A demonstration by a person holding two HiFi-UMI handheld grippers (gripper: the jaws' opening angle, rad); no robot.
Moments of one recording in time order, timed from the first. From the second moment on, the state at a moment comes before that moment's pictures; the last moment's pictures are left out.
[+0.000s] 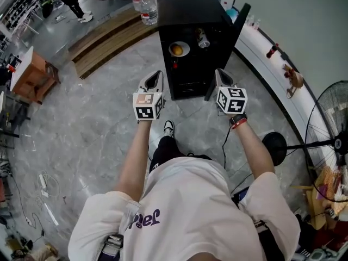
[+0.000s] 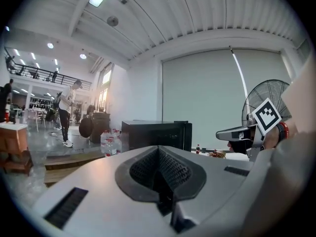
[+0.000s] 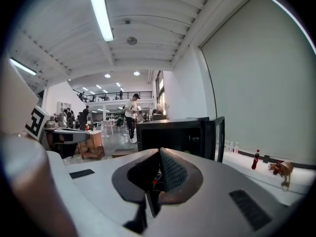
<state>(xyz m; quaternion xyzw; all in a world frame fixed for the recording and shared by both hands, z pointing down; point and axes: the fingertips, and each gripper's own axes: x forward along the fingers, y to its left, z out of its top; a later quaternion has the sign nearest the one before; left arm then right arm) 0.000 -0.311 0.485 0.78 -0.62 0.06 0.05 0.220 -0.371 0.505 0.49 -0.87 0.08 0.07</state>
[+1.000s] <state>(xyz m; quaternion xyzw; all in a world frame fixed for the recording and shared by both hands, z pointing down) 0.010 -0.321 0.484 0.78 -0.63 0.05 0.03 0.253 -0.377 0.499 0.51 -0.86 0.08 0.03</state>
